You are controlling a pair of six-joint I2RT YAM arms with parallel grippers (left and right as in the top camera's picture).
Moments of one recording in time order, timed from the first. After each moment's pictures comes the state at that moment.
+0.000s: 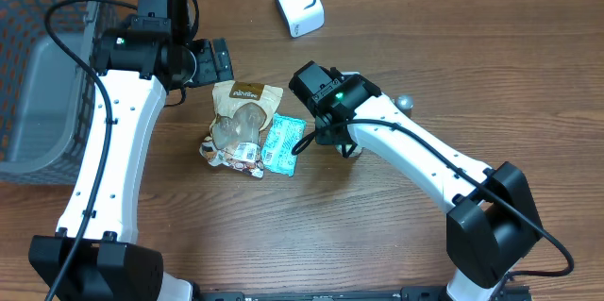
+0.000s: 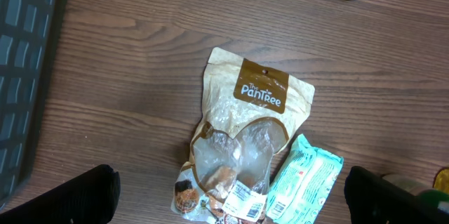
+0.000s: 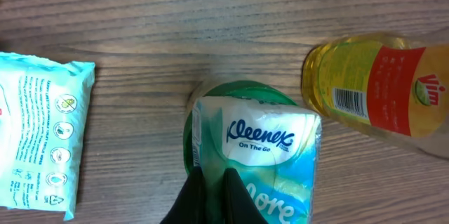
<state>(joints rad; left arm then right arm) -0.11 1.67 1.69 -1.13 -0.03 -0.32 0.68 1.87 1.51 -1.10 0.29 0.69</state>
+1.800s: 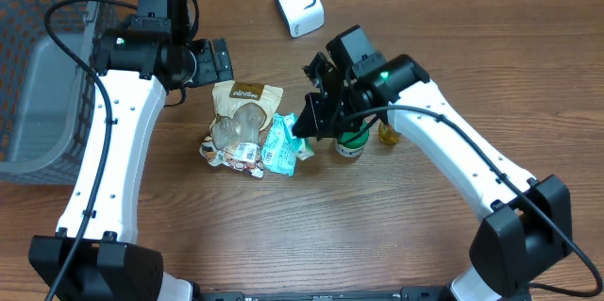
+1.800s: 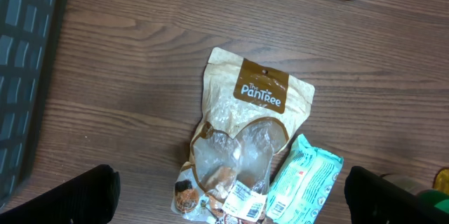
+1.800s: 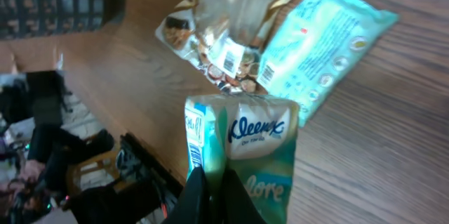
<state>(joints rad) -0.11 1.67 1.69 -1.13 -0.03 -0.32 0.53 1.77 1.49 -0.91 -0.62 0.38</state>
